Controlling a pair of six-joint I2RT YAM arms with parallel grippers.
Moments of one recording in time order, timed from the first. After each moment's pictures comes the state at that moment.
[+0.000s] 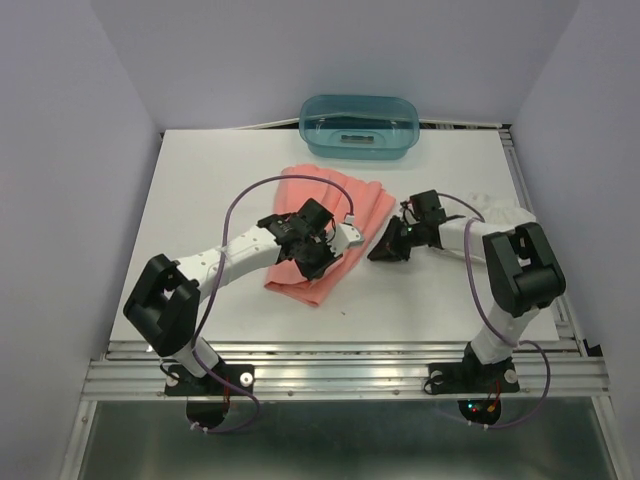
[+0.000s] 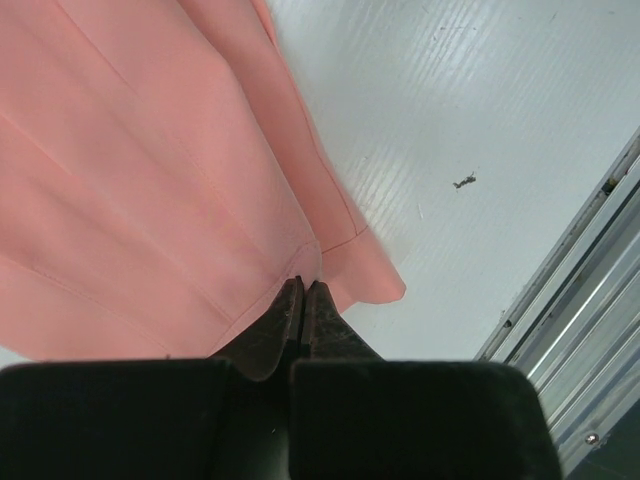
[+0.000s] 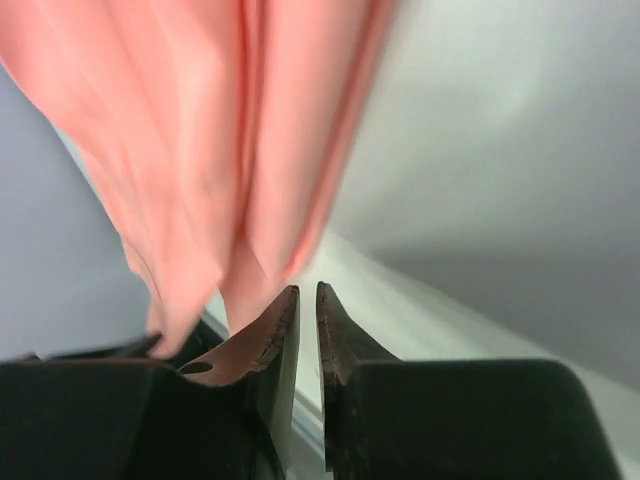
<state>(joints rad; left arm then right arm) -0.78 1.56 1.12 -0.65 0.23 0.29 0.30 1.74 0.89 -0.17 -0.65 0.78</state>
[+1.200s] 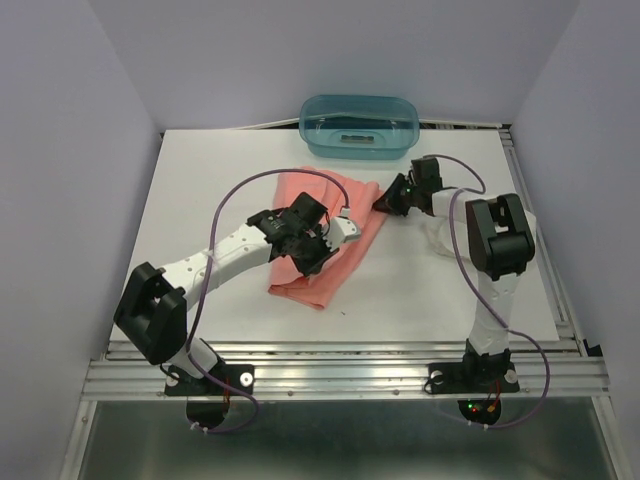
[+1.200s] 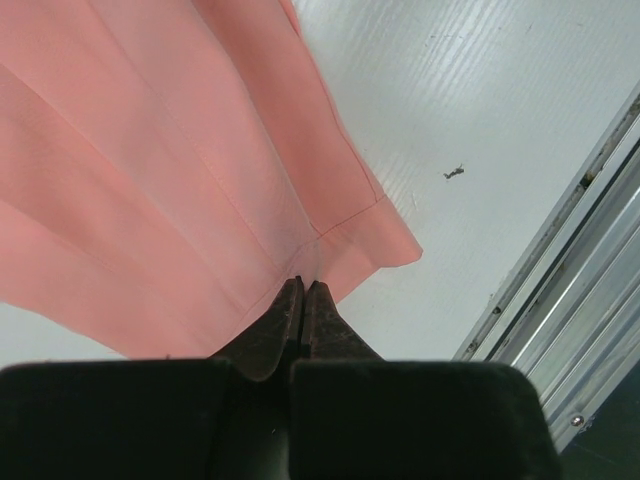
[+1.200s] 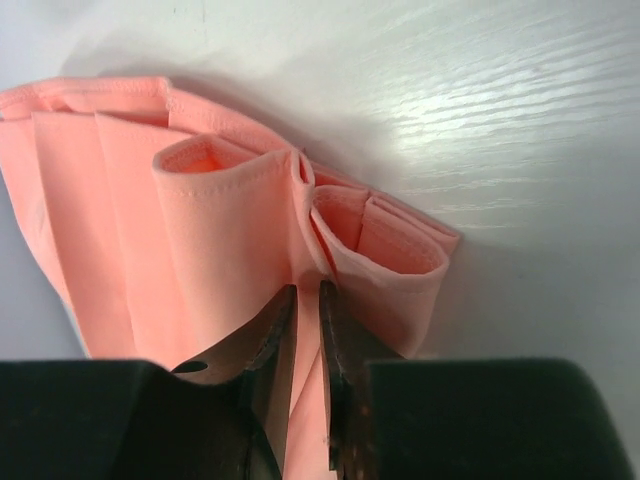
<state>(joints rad) -0.76 1.50 1.15 -0.71 0.24 0.30 0.19 2.10 1.31 0.02 -0.39 0.79</state>
